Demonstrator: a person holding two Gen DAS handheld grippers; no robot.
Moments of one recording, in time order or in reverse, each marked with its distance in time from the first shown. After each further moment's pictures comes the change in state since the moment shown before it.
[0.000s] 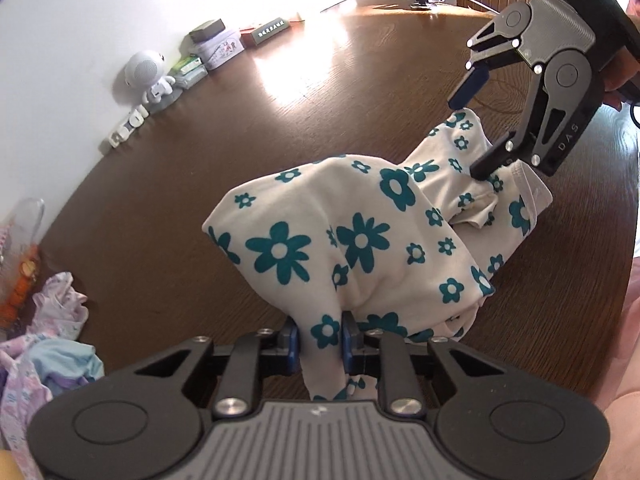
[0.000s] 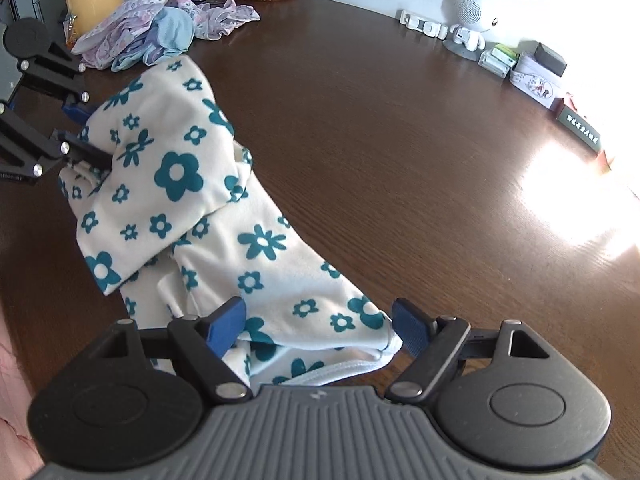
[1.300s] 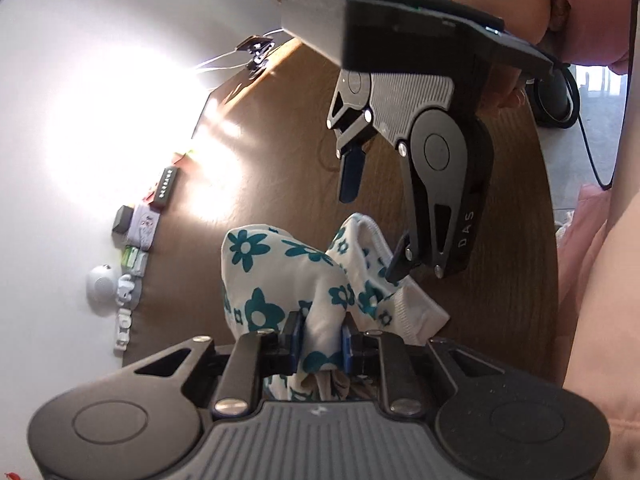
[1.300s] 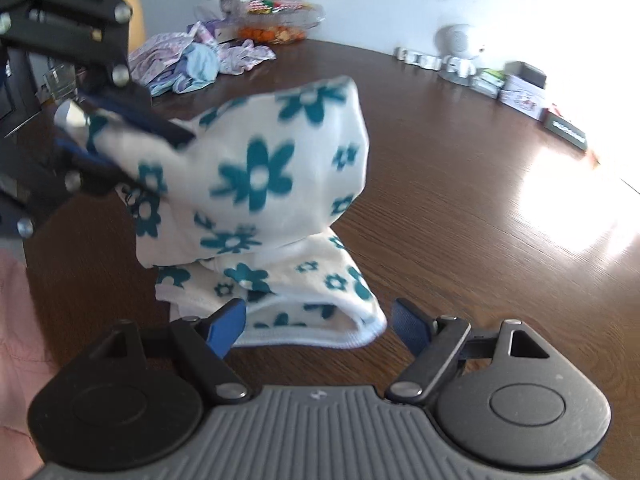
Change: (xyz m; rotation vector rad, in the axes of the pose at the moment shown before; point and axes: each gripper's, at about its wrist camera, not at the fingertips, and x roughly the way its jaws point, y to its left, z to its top) left arm -0.019 -0.141 0.044 0.602 -0.143 0.095; right arm -0.020 0.019 -0.099 0.055 -0.186 -0.013
